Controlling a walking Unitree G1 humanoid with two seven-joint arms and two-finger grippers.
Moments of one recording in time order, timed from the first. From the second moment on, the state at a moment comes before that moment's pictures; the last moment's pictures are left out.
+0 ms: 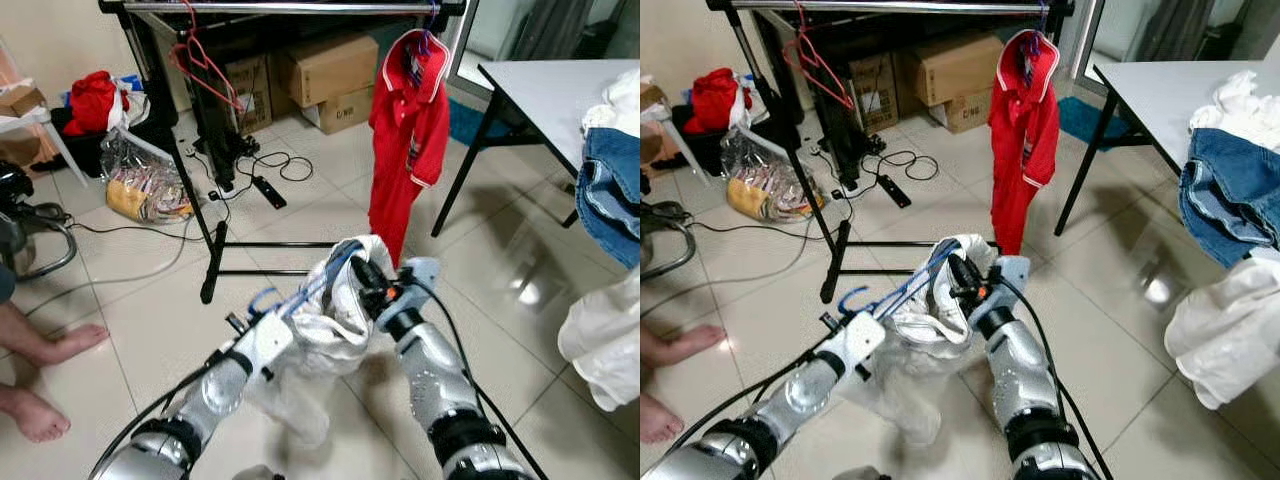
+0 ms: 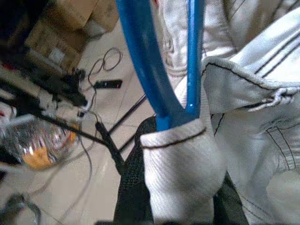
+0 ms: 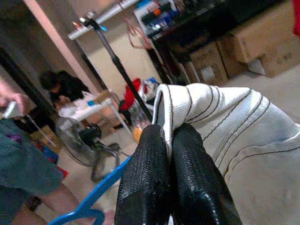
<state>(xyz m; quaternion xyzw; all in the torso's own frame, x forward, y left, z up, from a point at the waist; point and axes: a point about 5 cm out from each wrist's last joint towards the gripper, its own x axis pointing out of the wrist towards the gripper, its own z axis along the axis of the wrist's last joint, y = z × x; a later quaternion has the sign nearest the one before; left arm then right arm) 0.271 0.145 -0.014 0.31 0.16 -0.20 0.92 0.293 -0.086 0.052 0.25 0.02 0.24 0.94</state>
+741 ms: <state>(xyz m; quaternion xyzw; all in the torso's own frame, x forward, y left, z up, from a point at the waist) 0.309 0.143 0.011 0.21 0.22 -0.20 0.93 0.272 -0.081 0.092 0.16 -0.09 0.39 0.90</state>
